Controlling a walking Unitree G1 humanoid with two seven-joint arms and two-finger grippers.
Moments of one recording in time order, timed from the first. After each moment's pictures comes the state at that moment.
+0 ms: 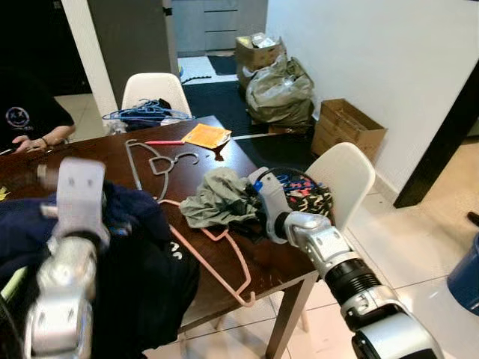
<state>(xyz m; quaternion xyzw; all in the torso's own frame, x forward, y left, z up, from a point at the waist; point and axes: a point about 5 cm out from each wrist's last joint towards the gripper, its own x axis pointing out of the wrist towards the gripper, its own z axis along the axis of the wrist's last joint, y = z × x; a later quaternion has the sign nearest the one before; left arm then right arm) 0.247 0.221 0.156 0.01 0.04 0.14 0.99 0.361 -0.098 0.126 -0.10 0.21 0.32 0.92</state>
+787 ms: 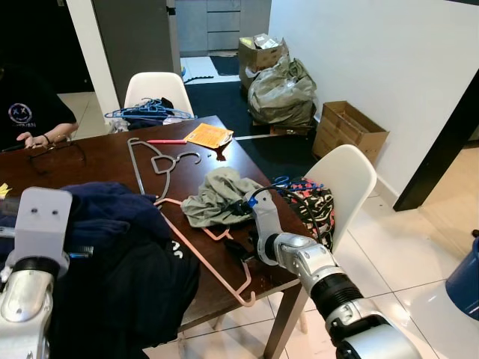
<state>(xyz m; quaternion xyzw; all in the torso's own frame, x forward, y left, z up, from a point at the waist) 0.235 0.260 0.194 0.23 -0.06 0.16 0.96 0.349 -0.077 0.082 -0.04 0.28 0.27 0.92</state>
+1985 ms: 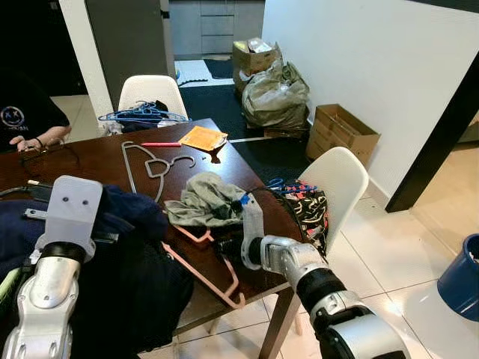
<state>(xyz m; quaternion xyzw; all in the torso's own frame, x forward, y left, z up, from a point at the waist) 0.247 0.231 0.191 0.21 -0.08 0.11 0.97 0.343 -0.047 0.090 0.14 0.31 0.36 0.87</state>
